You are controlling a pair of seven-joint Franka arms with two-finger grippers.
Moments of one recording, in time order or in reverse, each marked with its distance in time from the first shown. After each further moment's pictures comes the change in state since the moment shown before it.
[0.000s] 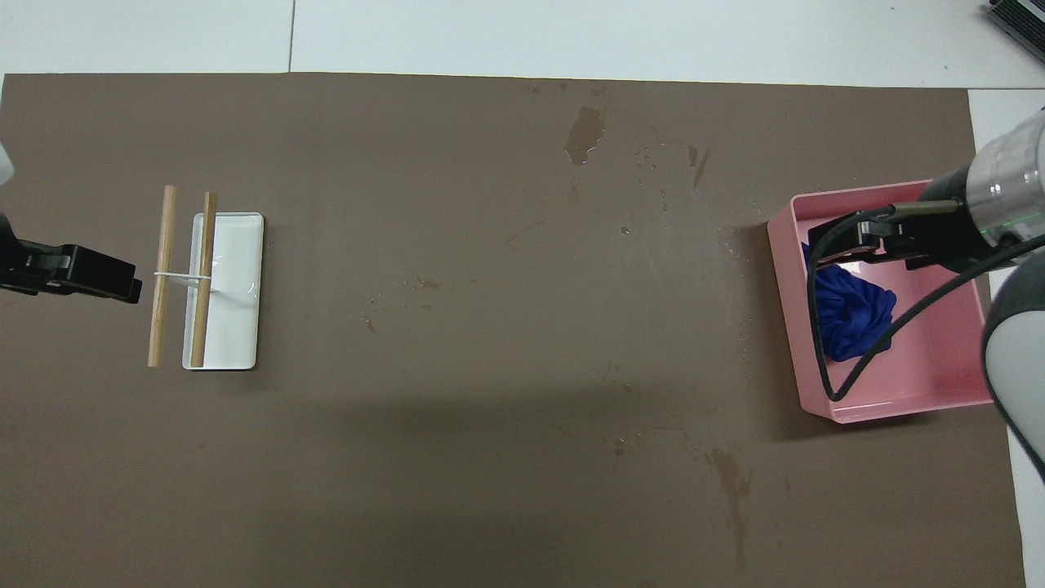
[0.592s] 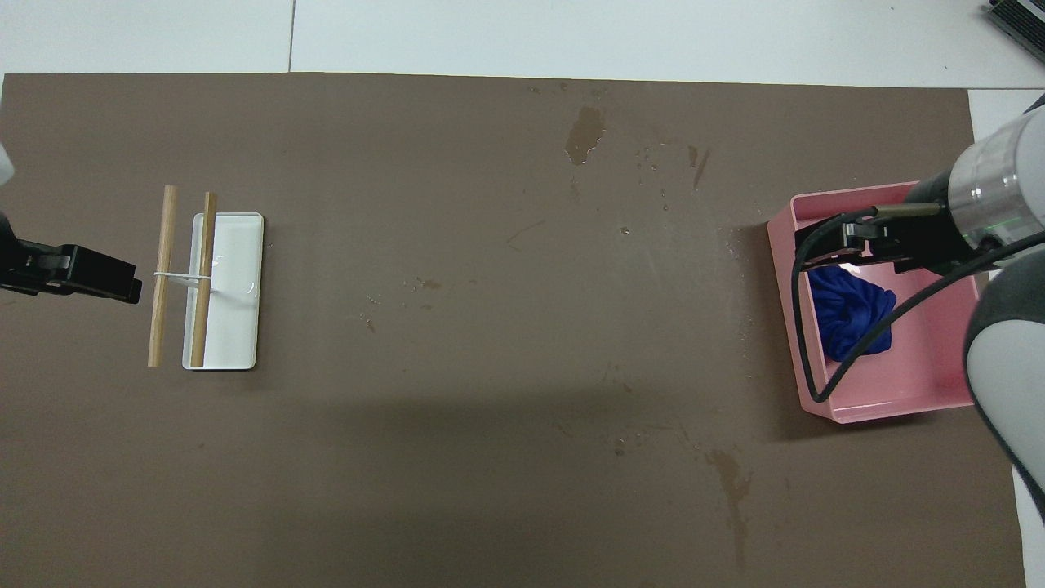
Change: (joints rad) left arm 0.000 0.000 0.000 0.000 0.000 0.000 0.000; right arm 0.016 0.003 0.003 -0.005 0.000 0.033 0.042
